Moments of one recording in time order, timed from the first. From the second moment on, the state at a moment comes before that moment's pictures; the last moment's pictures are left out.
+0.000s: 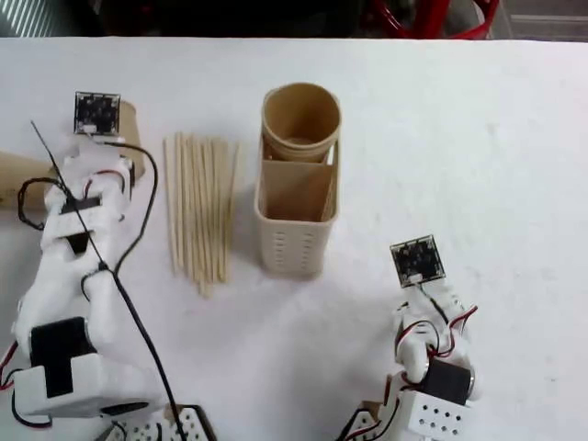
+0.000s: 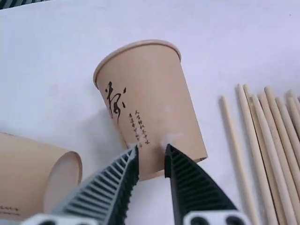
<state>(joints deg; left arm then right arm) -21.1 -0.8 40.2 11.5 -15.3 13.1 -102.5 96.4 66.0 34.2</state>
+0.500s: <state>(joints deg) -21.0 -0.7 38.3 36.3 -24.0 13.1 -102.5 96.4 66.0 34.2</state>
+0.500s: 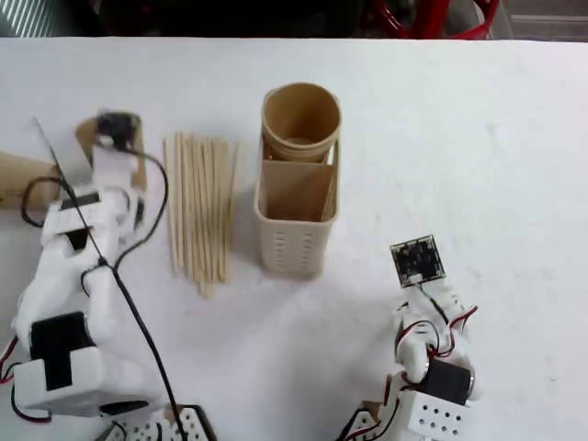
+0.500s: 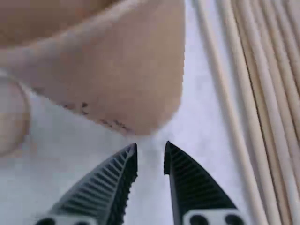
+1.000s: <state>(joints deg) -17.8 -41.7 38.3 61.4 -29.8 13.1 -102.5 96.4 66.0 34.2</state>
